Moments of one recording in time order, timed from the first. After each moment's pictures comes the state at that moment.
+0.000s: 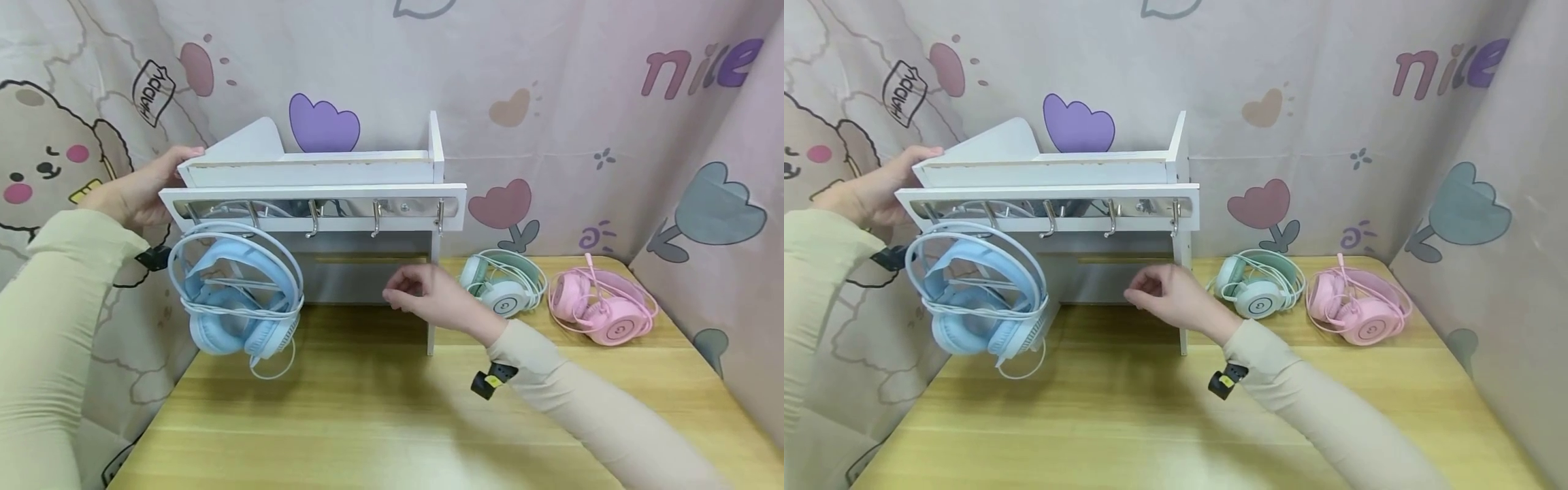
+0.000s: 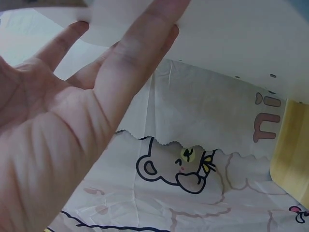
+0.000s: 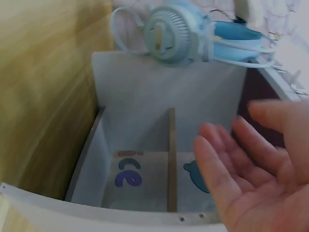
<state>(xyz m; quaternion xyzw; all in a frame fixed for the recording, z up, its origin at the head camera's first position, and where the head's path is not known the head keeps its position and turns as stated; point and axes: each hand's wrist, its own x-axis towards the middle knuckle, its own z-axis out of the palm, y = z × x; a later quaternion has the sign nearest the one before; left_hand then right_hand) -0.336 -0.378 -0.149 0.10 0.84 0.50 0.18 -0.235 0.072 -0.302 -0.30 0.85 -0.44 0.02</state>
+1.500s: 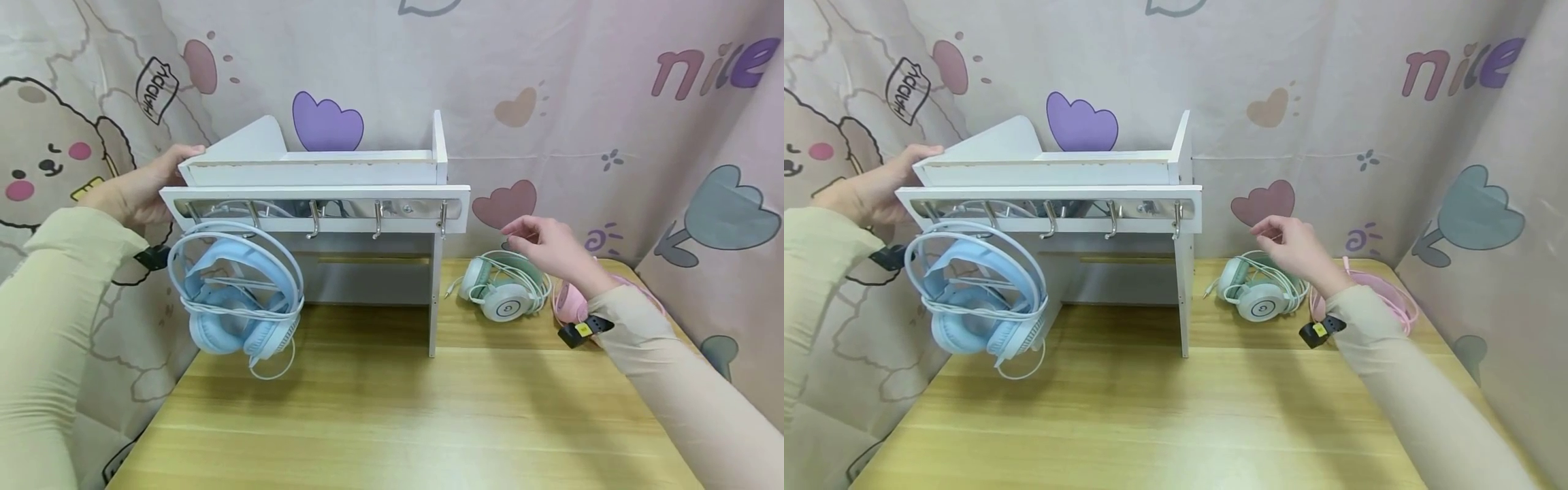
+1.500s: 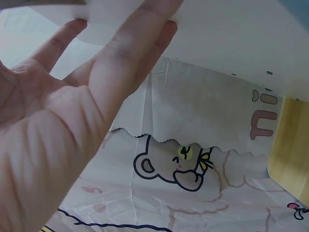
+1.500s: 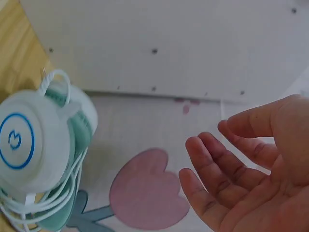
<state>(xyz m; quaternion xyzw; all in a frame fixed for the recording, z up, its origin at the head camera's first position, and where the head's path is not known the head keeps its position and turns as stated) -0.338 -0.380 -0.149 0.13 0.84 0.49 0.19 -0.287 0.232 -0.274 -0.15 0.94 -0.31 -0.10</state>
